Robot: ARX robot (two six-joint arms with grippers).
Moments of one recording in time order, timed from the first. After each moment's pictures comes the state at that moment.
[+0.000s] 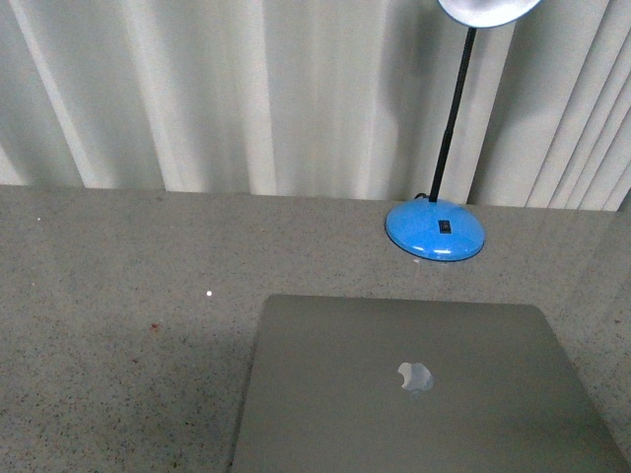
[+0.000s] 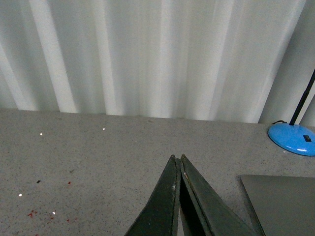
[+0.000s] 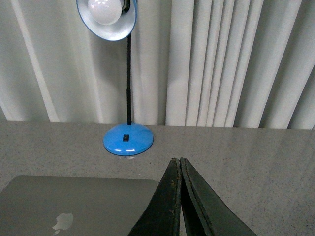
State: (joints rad) left arm 0.00 0.19 0.03 0.20 0.00 -0.01; right arm 0.00 0.18 0.01 0.18 0.00 -0.01
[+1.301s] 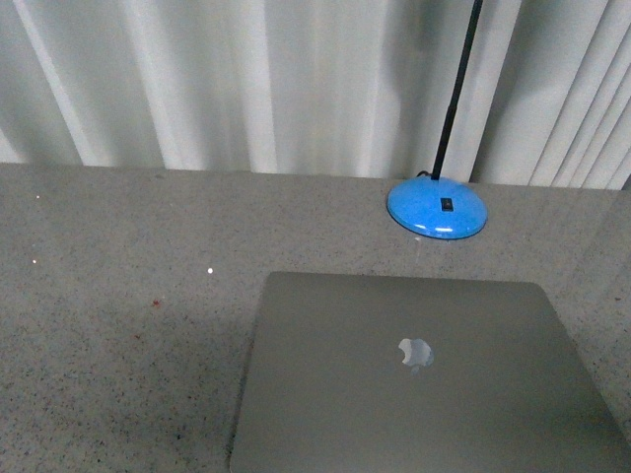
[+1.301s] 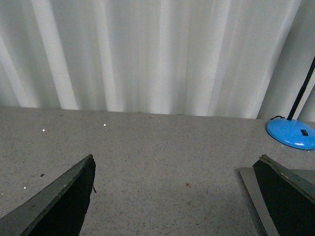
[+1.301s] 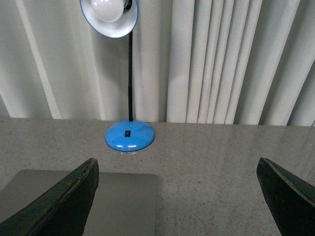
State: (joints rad) left arm 0.00 0.00 0.03 0.00 0.00 0.00; right arm 0.00 0.00 0.01 0.00 0.00 -0.01
